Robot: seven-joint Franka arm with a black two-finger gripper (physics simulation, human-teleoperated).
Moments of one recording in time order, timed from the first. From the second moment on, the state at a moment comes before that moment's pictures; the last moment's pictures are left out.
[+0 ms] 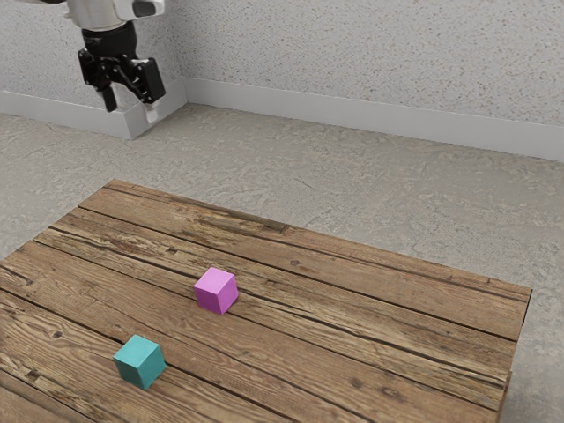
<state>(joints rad) -0.08 0.00 0.11 -1.42 0.05 1.44 0.08</state>
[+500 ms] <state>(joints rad) 0.04 -0.89 0.07 -2.30 0.10 1.43 0.06</state>
